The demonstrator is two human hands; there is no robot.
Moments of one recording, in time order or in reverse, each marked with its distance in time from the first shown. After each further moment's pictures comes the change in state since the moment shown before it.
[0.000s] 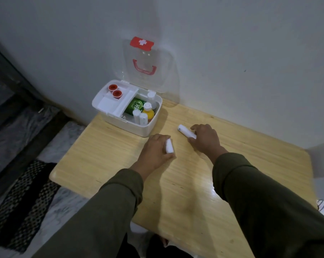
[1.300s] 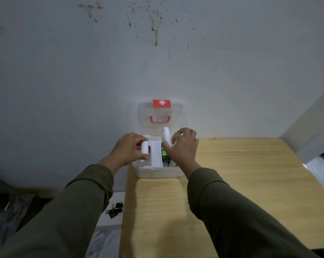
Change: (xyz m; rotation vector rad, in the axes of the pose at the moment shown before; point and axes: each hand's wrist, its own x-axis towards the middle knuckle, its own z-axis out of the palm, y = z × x) left_hand 0.098 -0.105 -0.262 0.199 -0.139 0.395; right_hand 0.021 -0.261 -0.030 0.165 0.558 0.378
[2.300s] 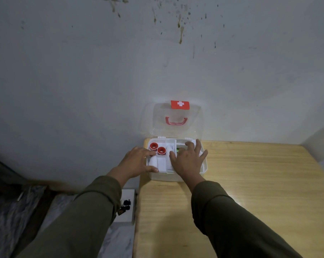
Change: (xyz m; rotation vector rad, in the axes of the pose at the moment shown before) left_hand -0.013 -0.037 0.016 0.008 -0.187 -0.092; right_hand -0.010 -0.015 0.049 -0.235 -0.177 0.074
